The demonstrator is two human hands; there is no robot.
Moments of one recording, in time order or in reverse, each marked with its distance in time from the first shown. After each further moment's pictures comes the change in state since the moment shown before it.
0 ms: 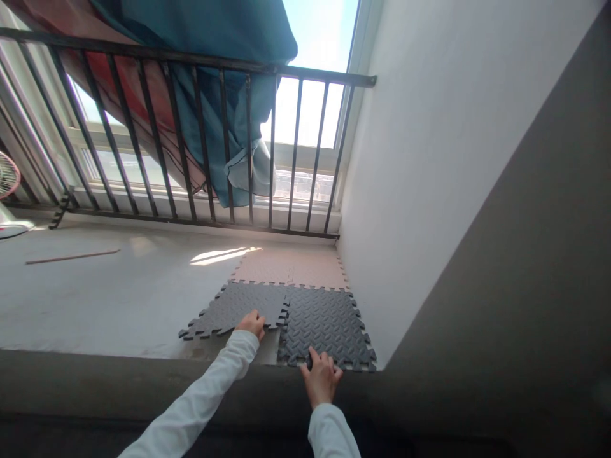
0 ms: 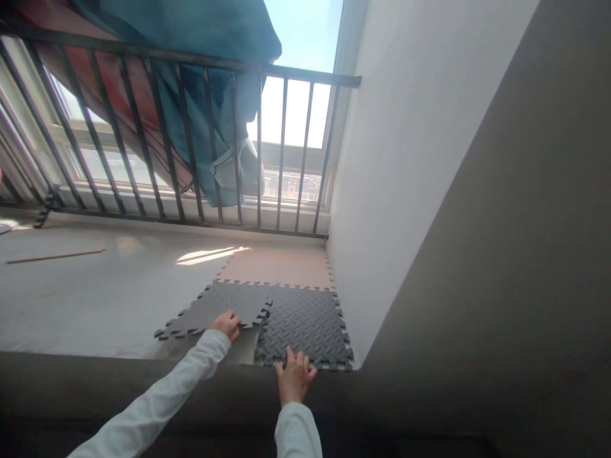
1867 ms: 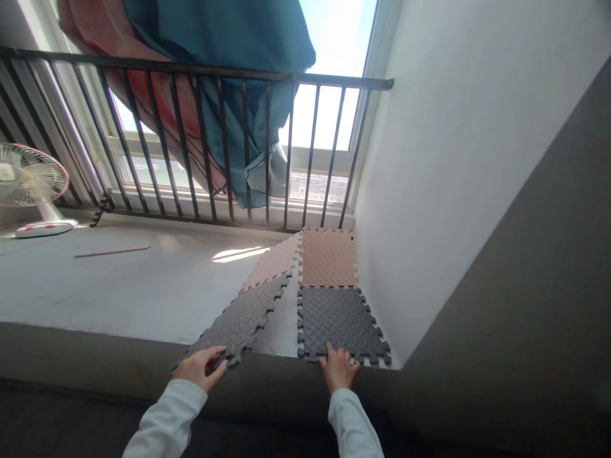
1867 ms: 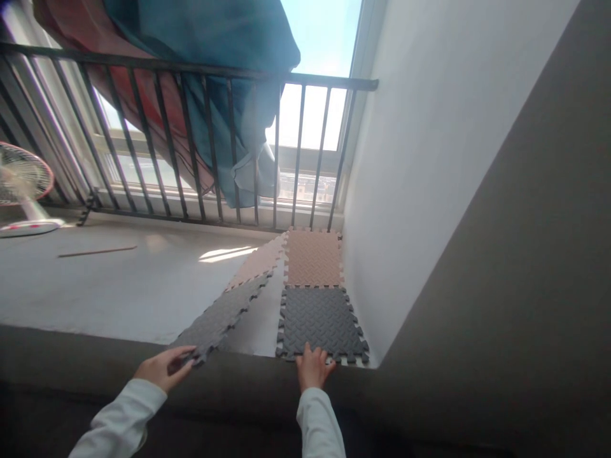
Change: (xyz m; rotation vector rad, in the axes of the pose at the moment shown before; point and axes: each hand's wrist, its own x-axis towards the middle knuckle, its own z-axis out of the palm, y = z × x) left_hand -0.136 -0.109 -0.007 -0.419 0.395 -0.218; right_hand 0.008 -0.005 0.002 -0.173 -0.049 -0.014
